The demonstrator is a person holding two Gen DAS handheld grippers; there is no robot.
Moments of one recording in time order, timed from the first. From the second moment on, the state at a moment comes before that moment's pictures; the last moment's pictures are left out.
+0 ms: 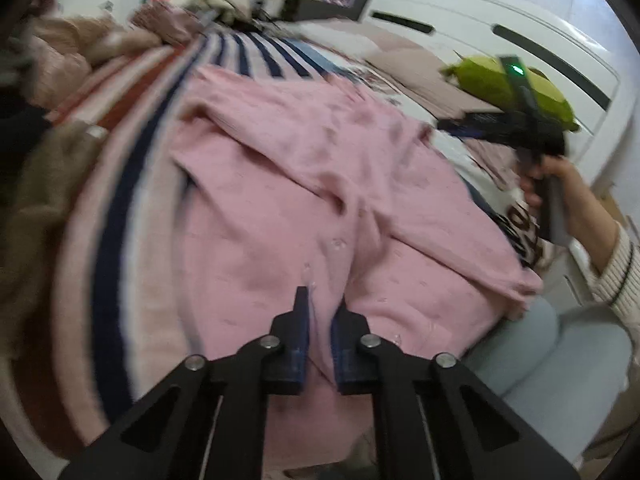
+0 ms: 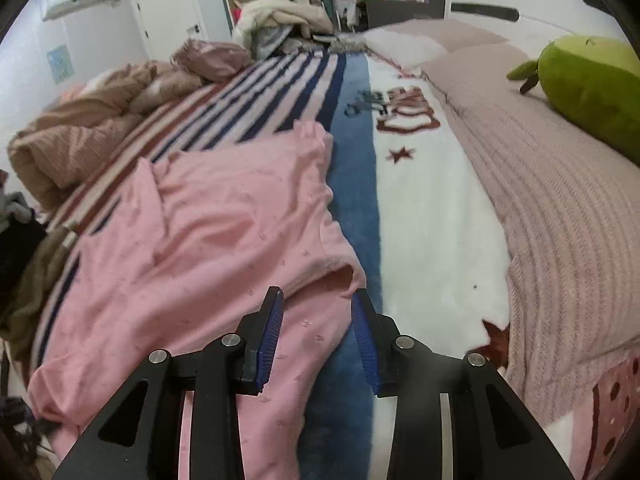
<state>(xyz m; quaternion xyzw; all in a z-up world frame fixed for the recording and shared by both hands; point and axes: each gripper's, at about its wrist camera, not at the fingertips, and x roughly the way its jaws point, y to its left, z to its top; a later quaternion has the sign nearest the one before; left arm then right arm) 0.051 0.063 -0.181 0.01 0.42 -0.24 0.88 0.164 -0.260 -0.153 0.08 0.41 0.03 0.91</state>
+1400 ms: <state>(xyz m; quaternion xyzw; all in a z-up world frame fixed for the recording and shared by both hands) 0.041 0.120 -0.181 -0.03 0.47 -0.25 0.85 0.025 -0.250 -0.186 0.09 0.50 0.20 0.84</state>
